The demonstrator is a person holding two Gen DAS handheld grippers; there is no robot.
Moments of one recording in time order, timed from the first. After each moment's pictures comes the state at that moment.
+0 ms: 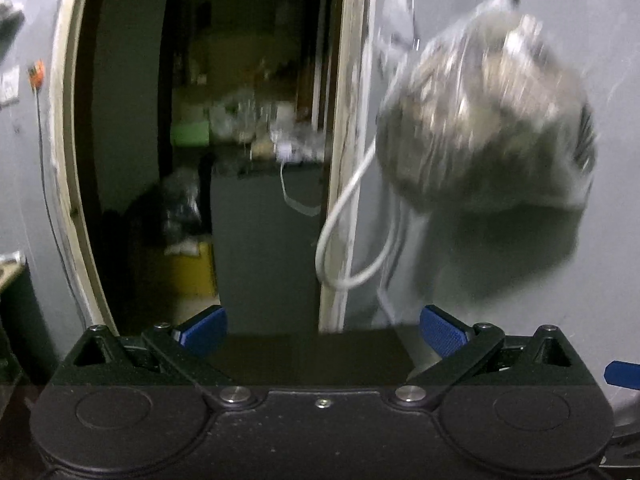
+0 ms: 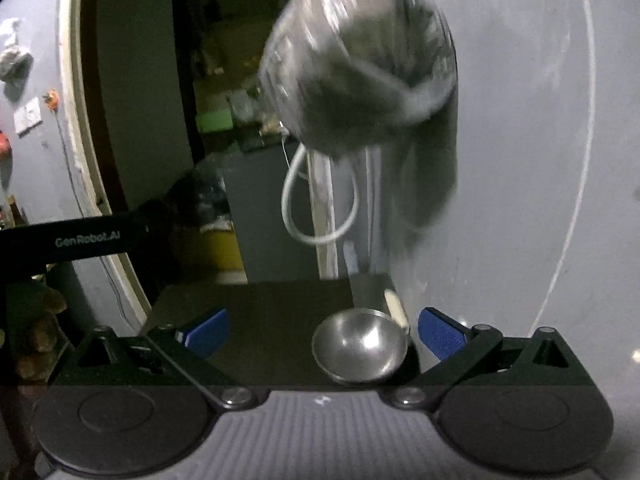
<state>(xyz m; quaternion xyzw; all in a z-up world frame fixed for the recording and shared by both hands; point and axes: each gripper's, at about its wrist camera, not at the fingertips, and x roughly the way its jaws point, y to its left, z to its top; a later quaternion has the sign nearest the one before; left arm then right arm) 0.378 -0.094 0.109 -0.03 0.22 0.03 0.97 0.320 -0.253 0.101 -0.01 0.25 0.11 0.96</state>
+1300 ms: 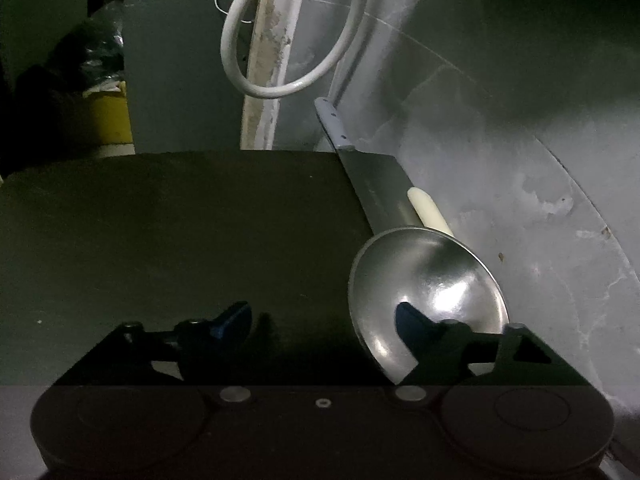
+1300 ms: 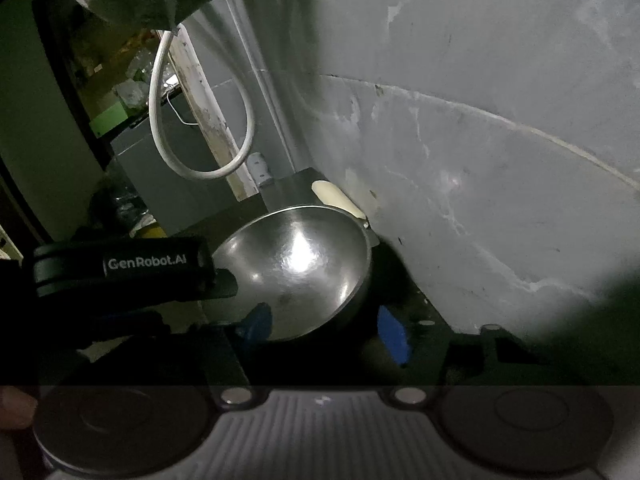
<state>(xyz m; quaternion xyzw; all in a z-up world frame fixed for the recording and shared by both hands) 0.519 -0.143 -0.075 -0.10 0.43 -0.06 0.89 0.432 -0.284 -0.072 0.14 0.32 0.00 0.94</state>
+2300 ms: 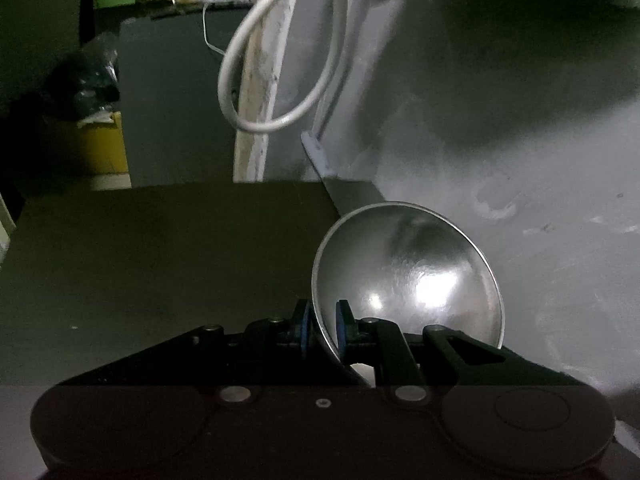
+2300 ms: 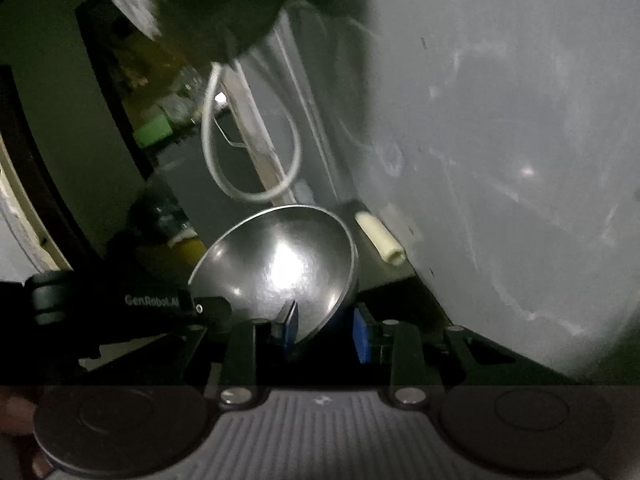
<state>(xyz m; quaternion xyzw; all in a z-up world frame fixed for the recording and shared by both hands) 0.473 -0.132 -0.030 -0.09 0.39 -0.08 0.91 0.401 -0.278 -0.039 0.13 0.27 0.06 0.95</state>
